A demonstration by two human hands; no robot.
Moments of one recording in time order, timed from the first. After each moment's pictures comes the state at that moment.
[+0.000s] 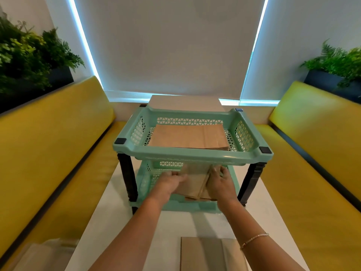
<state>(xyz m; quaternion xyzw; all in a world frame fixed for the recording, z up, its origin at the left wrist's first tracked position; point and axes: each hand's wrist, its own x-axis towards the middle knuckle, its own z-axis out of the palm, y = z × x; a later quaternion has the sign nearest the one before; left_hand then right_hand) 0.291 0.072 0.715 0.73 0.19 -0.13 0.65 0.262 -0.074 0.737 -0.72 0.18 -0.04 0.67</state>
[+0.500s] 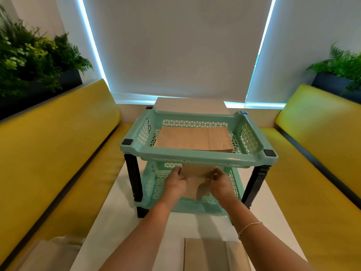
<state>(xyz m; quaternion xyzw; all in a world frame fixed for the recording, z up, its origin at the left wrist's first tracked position) 0.281 0.061 0.719 0.80 0.13 -0.02 0.58 0.278 -0.072 0.730 -0.84 0.10 0.00 0.53</state>
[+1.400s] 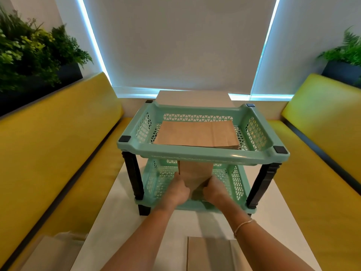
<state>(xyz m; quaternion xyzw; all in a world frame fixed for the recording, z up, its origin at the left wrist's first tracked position) 0.276 0.066 0.708 0.89 0.10 -0.11 0.43 0.288 -0.053 0.706 -0.92 0.10 0.13 0.34</state>
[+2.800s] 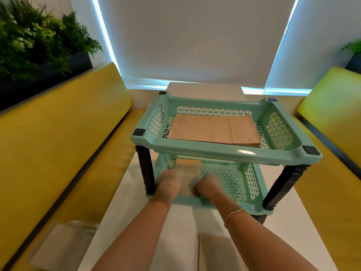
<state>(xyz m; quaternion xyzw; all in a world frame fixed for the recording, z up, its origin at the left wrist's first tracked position) 0.295 0.107 0.705 0.96 0.18 -0.14 0.14 0.299 -0.005 0.708 -0.96 0.02 0.20 0.19</state>
